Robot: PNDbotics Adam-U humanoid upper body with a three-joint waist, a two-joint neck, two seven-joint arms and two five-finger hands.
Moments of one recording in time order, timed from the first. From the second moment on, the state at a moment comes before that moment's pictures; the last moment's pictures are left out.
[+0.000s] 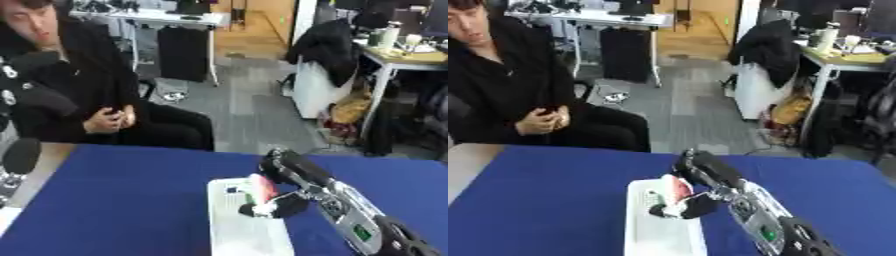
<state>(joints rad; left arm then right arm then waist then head) -0.54 0.45 0.05 -1.76 -0.14 -0.59 -0.16 -0.67 -0.40 0.36 -1.29 0.61 -0.25 0.13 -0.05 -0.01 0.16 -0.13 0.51</state>
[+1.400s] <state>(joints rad) -0.54 0.45 0.05 -1.76 -0.14 -0.59 -0.16 -0.61 -0.38 0.32 -1.26 0.72 -0.37 0.07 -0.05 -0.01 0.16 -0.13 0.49</state>
